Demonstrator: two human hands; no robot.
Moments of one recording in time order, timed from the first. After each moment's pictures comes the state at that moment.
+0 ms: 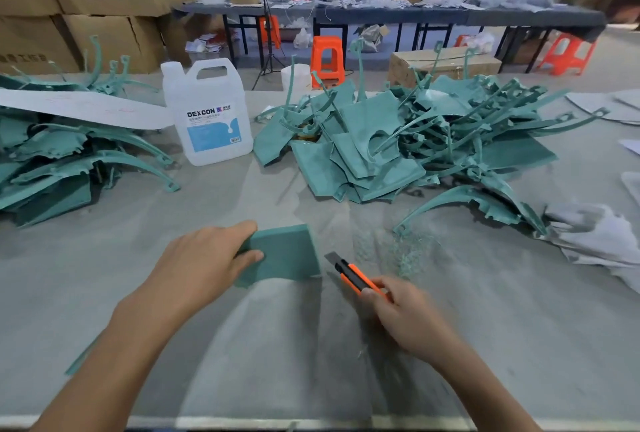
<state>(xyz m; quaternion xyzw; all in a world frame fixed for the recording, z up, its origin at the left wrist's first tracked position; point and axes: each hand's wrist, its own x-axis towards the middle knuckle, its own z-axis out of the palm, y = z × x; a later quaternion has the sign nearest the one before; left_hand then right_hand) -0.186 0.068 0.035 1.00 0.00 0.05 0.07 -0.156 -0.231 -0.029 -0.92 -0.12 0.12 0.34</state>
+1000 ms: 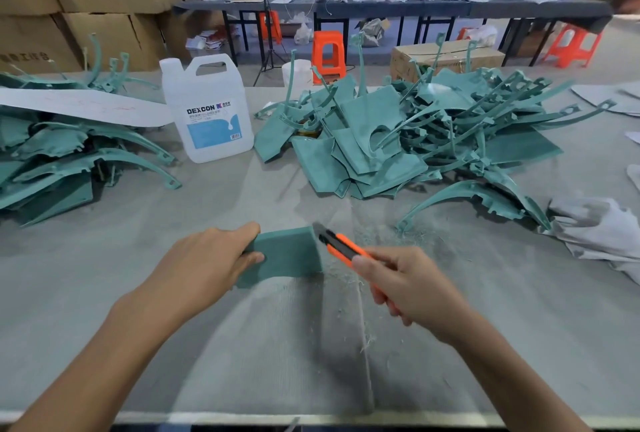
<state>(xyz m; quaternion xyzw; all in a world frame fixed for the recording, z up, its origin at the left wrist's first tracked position) -0.189 0.066 0.034 1.00 -0.01 0.03 0.05 -0.155 -0.226 0.021 -0.84 -0.17 0.15 0.49</state>
